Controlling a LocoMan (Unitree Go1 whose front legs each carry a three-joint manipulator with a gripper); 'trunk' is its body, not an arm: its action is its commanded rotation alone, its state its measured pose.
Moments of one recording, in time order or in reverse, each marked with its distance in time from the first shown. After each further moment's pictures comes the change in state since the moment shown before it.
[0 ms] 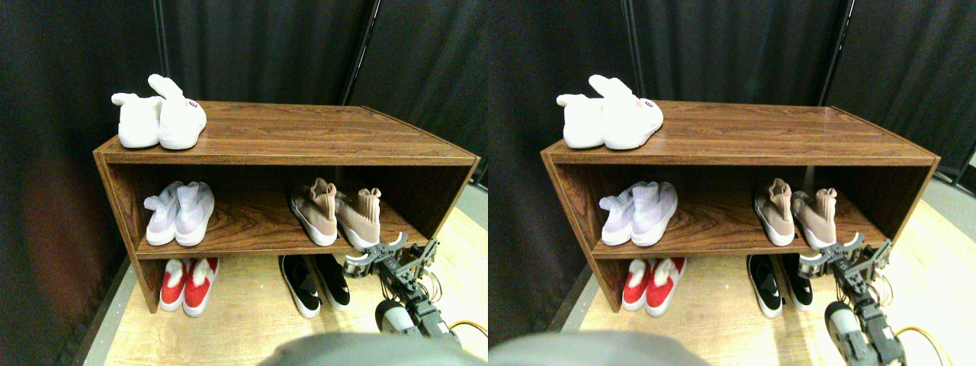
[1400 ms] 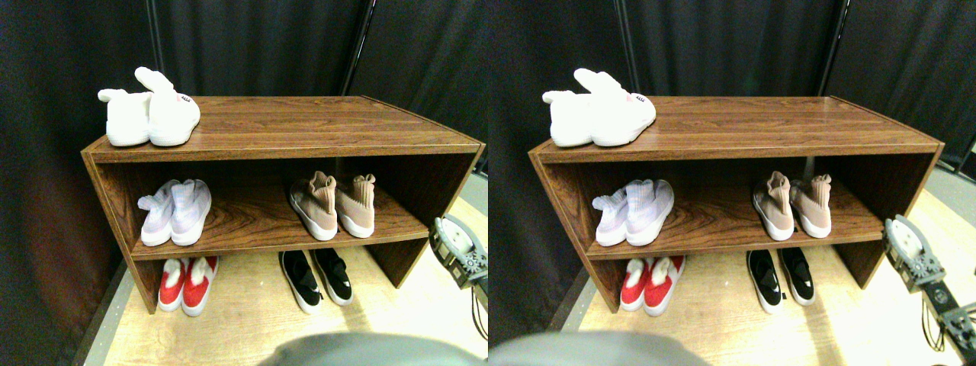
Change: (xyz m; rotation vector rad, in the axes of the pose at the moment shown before) right arm -0.079 0.042 0.068 -0.232 -0.214 0.183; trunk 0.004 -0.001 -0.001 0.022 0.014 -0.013
